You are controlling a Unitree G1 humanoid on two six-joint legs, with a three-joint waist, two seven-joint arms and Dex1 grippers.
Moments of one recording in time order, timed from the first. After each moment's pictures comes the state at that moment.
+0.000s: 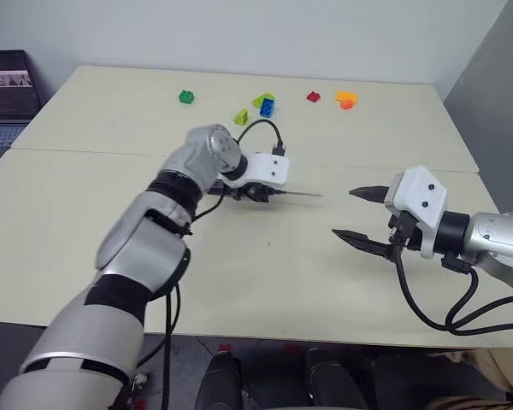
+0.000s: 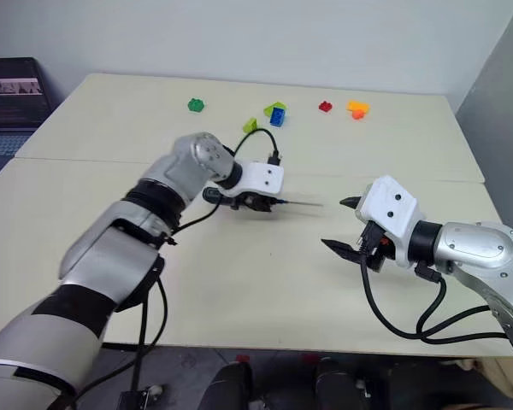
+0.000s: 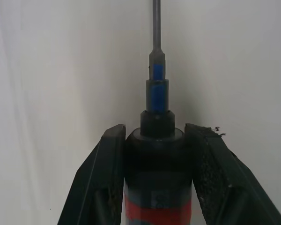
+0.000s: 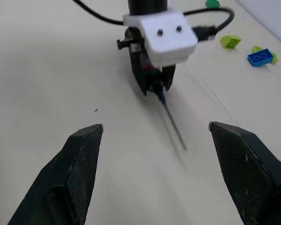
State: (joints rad) left arm -1.35 0.31 -0.58 1.20 0.37 -0.20 -1.18; right arm -0.34 -0.97 -0.08 -0.75 0.65 0.82 0.61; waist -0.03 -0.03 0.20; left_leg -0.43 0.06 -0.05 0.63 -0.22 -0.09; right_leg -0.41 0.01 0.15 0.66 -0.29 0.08
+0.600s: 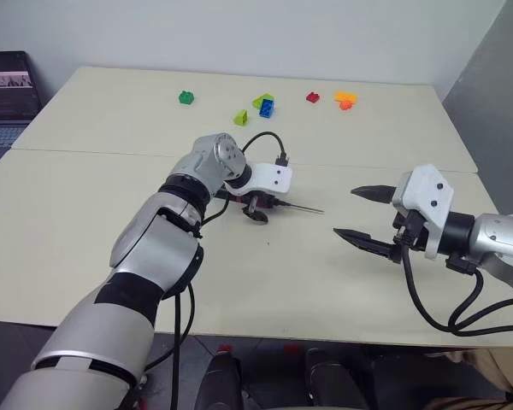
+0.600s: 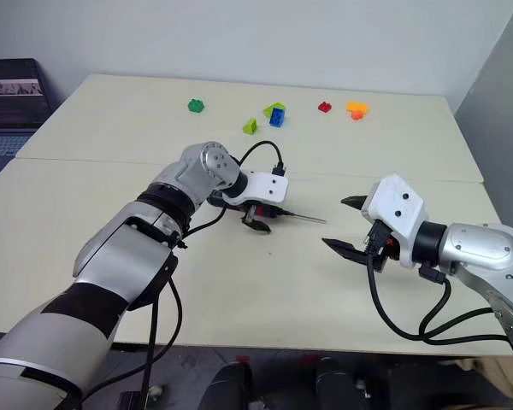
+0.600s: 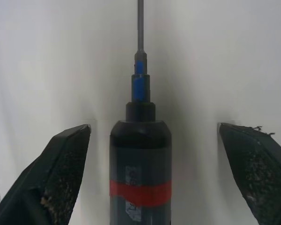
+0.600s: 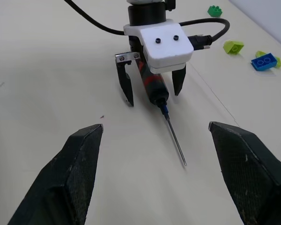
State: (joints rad) left arm -1.38 0.32 -0.52 1.25 0.39 -0.25 -1.23; right arm -0.35 -0.95 -0.10 -0.71 0.66 0.80 0.66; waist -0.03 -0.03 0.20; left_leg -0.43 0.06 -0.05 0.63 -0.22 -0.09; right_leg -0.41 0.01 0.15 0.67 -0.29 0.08
